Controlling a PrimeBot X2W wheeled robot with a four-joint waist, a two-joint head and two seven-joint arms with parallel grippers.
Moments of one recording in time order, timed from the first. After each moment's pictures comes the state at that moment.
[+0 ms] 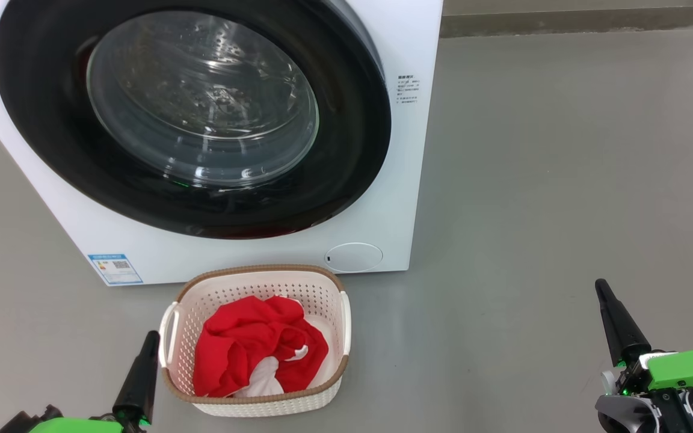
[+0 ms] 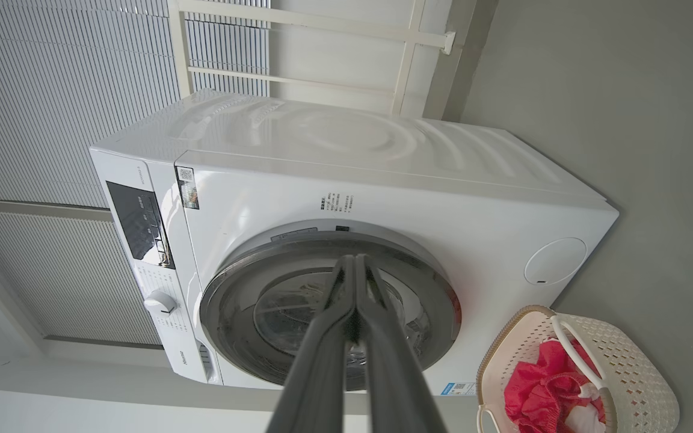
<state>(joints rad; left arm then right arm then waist) -0.07 0.05 0.07 0.27 -1.62 -0.12 0.11 -0.06 -0.05 -0.12 0.27 1.62 0.13 0.10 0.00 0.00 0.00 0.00</state>
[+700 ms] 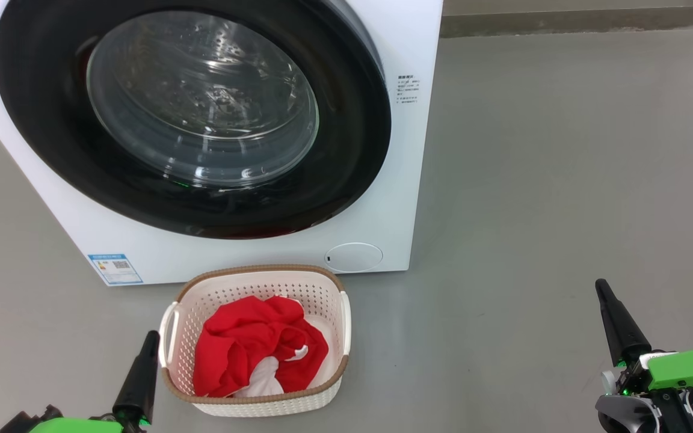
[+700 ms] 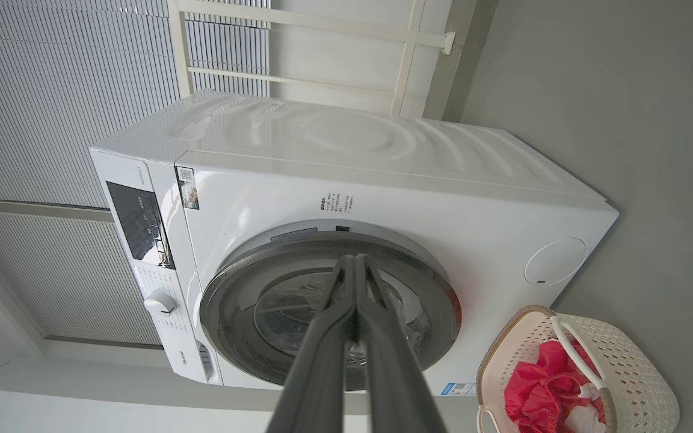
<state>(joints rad) -0.07 0.04 0.07 0.27 -1.62 -0.12 0.11 -0.06 -0.05 -0.13 0.27 1.62 0.13 0.10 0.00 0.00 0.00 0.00</state>
